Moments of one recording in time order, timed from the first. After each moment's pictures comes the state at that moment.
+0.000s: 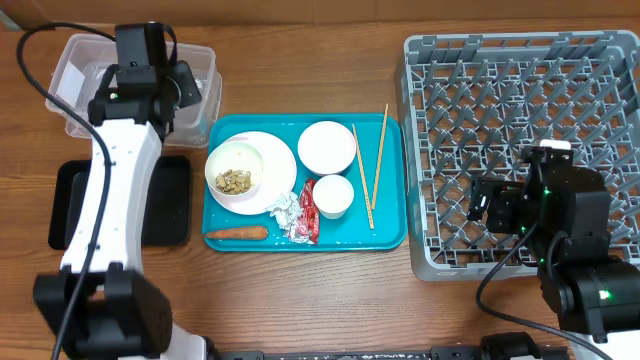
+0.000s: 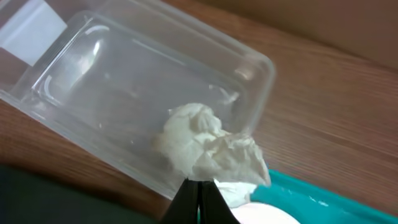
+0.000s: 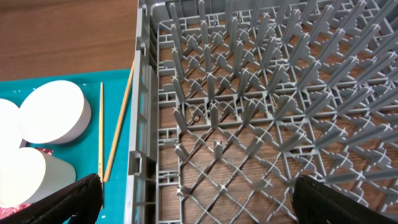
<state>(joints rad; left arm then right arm) 0.05 1.71 1.54 -0.67 -0.15 -0.29 0.10 0.84 0.99 -0.88 0.07 0.17</state>
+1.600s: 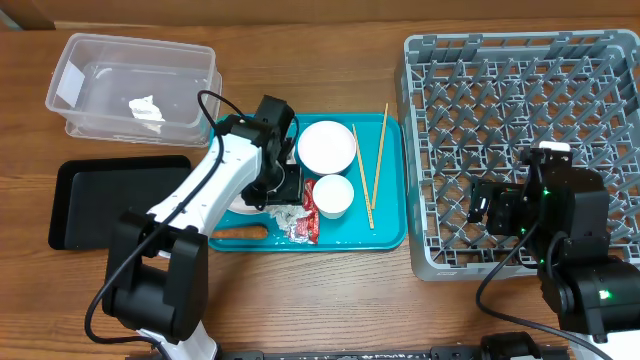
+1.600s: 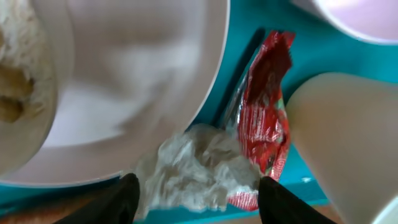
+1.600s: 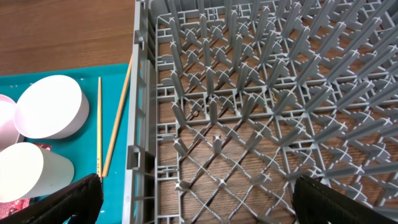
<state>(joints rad) -0.34 1.83 1.30 -1.00 0.15 -0.31 0.10 0.84 0.99 -0.90 0.07 0.17</state>
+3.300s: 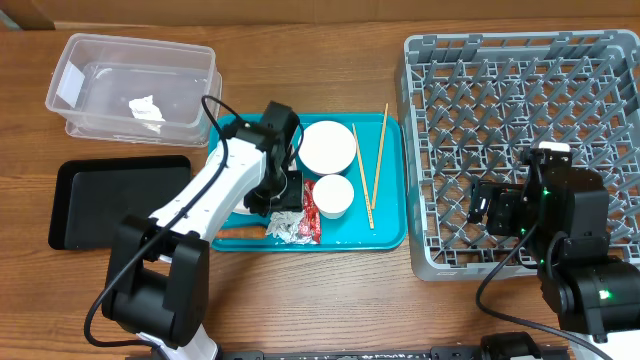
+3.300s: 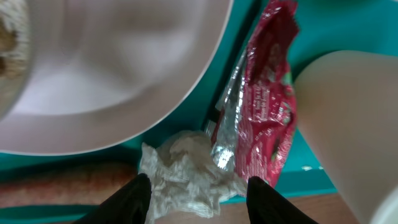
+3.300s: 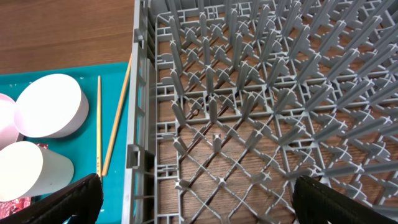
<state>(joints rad) -0.37 1.82 1.28 -1.05 0.14 -0.38 0.10 0.84 0.99 -0.90 0.07 0.17</state>
